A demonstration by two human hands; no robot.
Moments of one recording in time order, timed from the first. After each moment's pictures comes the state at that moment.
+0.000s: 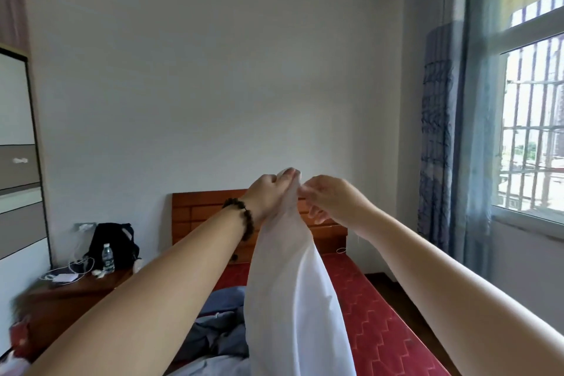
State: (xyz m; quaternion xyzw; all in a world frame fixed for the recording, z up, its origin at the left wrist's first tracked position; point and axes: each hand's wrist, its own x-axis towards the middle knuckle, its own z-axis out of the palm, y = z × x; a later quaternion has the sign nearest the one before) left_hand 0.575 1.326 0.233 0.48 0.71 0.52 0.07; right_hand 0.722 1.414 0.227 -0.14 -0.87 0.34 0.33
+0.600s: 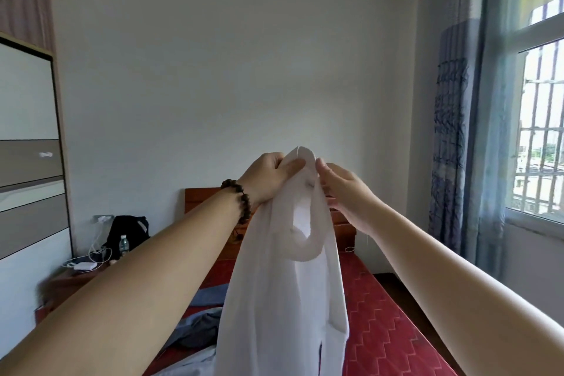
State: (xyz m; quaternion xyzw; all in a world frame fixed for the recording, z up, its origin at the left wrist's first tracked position) left_hand 0.594 1.282 0.258 0.54 0.66 0.53 0.03; right_hand 0.727 1.392 0.232 -0.09 -0.76 0.54 0.36
